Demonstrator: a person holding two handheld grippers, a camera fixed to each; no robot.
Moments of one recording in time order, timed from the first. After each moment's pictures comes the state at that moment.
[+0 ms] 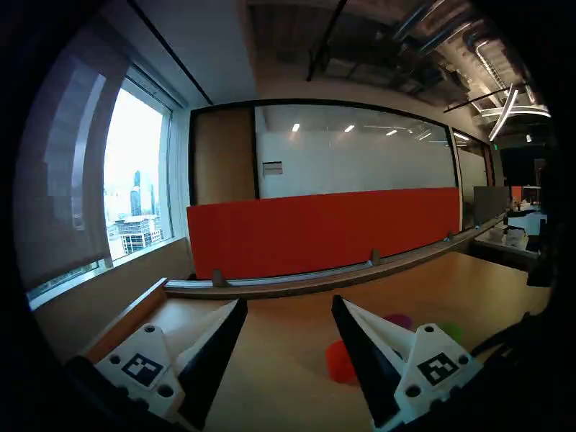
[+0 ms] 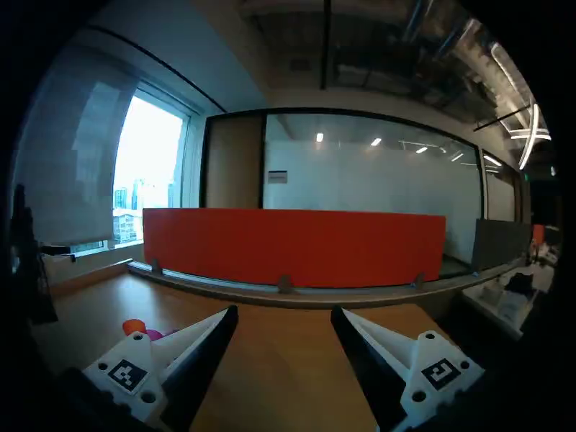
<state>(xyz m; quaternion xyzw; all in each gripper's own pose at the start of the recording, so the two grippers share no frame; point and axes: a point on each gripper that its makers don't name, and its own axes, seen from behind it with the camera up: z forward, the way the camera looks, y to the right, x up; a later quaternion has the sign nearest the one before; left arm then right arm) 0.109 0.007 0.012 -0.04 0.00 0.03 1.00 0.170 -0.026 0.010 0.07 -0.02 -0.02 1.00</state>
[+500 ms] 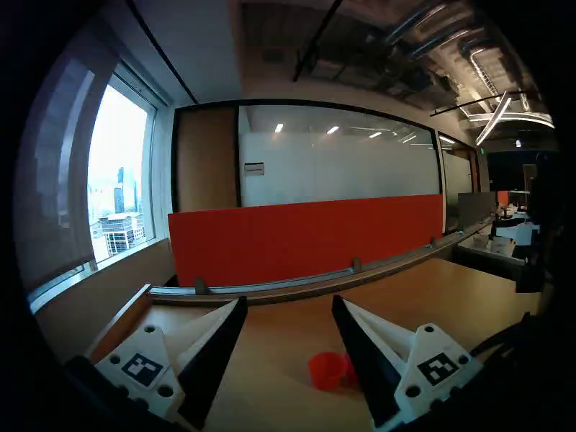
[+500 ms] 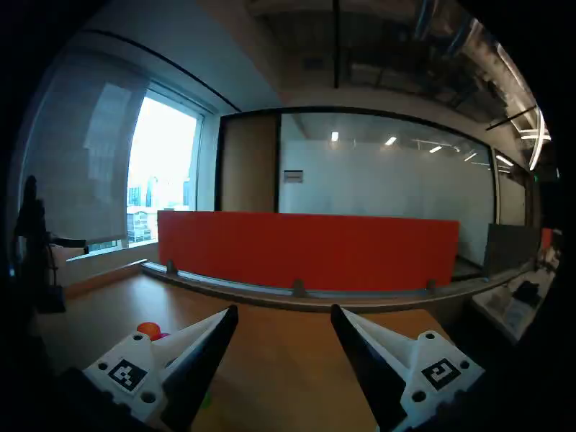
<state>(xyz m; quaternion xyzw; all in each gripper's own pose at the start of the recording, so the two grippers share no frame) 0.139 0.029 0.015 -0.09 -0.01 0.03 1.00 0.188 -0.041 0.005 0.11 -0.04 -0.02 0.99</state>
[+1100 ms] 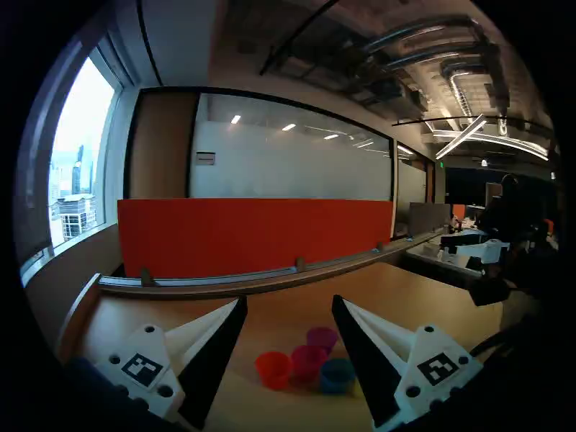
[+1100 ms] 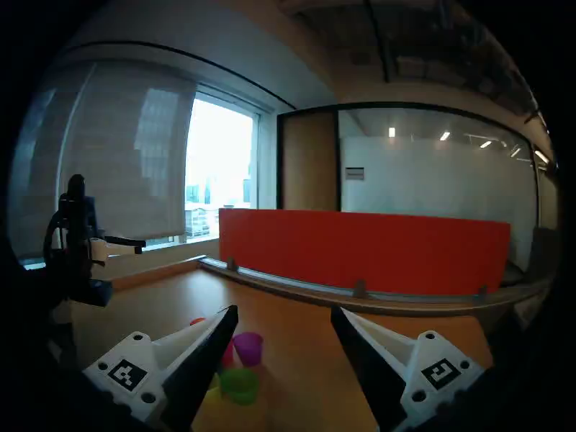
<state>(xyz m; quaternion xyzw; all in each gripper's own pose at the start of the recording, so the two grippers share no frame) 0.144 0.081 0.004 -0.23 -0.03 -0.01 0.97 0.191 -0.103 -0.014 0.27 -0.05 -0.01 0.96</state>
